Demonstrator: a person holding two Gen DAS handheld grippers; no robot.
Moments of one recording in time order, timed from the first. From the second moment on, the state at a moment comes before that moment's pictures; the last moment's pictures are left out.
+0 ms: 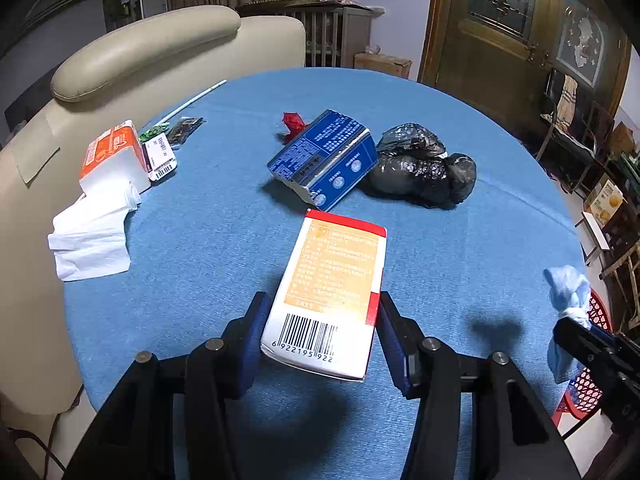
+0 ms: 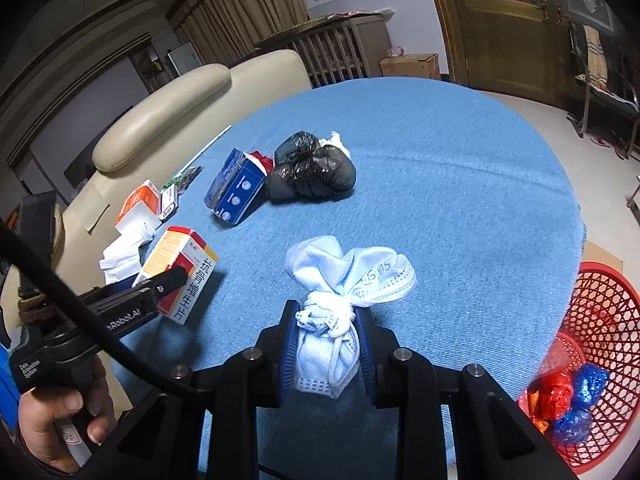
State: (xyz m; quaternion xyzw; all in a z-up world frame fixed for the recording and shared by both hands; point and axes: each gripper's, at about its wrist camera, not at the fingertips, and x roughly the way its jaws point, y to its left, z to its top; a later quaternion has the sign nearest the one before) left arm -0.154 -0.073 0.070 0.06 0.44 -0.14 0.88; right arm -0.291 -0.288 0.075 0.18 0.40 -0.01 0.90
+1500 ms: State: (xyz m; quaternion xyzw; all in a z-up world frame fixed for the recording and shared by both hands) left arm -0.160 -0.096 0.068 0.10 0.44 -0.15 0.88; right arm -0.300 -0.307 0.057 0.21 0.40 -0.02 0.89
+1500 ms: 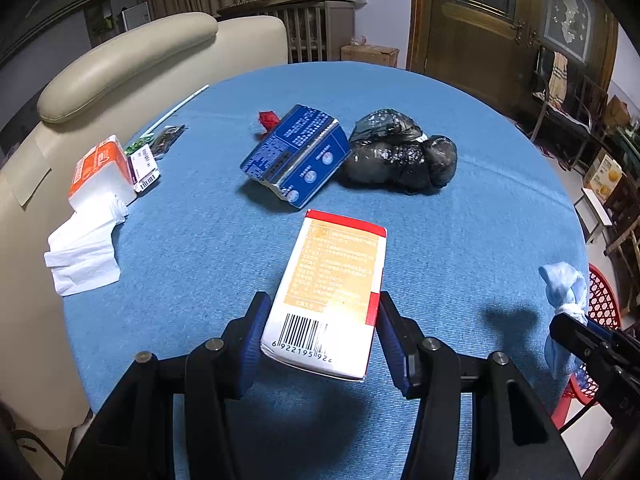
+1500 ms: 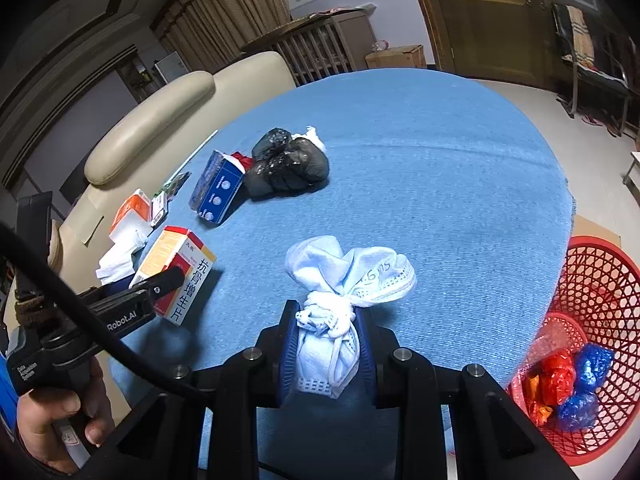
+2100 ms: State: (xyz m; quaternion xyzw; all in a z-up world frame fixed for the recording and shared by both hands) left arm -0.172 -0.112 0.074 0.11 0.43 -0.17 0.88; right arm -0.312 -0.332 0.059 0.23 0.39 -0.05 0.89
